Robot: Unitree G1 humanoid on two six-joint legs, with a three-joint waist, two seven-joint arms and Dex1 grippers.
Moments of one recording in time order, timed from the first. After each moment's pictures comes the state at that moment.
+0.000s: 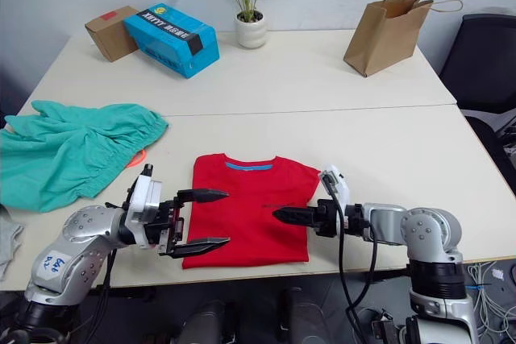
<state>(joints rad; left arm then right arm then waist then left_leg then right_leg) -0.10 0.62 0.03 -0.38 -0.60 0.32 -1.07 -0.38 -0.45 -0.15 -0.12 1.07 1.41 0.48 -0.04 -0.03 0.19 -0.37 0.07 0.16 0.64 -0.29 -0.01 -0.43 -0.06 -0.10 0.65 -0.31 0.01</state>
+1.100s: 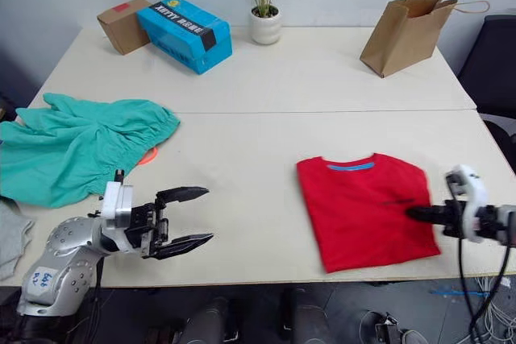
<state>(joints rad) -0.04 0.57 0.12 -0.30 -0.62 0.19 -1.11 -0.35 -1.13 -0.14 0.46 0.62 0.98 0.96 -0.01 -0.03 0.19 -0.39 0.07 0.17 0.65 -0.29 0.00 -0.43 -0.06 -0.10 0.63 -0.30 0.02</state>
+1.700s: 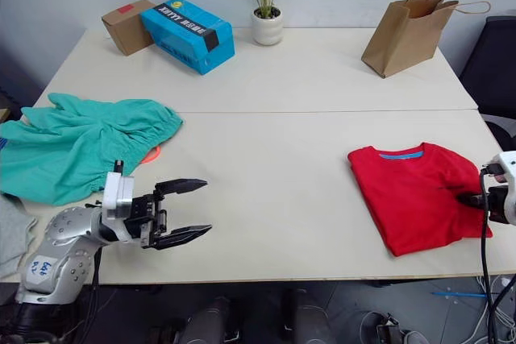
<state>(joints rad) -0.07 0.62 0.14 -0.28 -0.62 0.19 -1.11 -0.66 -1.13 -0.01 1.05 0.22 0.51 1.10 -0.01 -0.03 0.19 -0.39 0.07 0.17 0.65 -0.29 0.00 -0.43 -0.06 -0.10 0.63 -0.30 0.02</state>
